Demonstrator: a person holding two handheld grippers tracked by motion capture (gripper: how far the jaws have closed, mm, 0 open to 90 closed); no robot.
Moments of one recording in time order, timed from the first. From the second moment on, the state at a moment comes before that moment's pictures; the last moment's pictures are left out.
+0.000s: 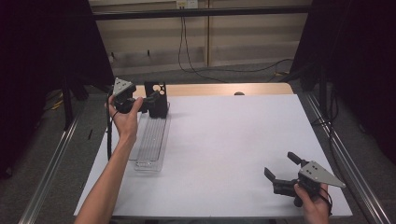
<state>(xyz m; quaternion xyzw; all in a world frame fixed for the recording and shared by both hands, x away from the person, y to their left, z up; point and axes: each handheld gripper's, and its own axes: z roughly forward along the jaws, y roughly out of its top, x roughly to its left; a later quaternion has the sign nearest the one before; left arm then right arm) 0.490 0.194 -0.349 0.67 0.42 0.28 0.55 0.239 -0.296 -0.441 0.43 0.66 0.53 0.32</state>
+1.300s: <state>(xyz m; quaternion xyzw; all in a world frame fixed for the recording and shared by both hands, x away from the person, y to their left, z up) 0.411 0.213 -0.357 0.69 0.36 0.26 0.57 0.237 -0.296 -0.439 0.43 0.65 0.53 0.33</state>
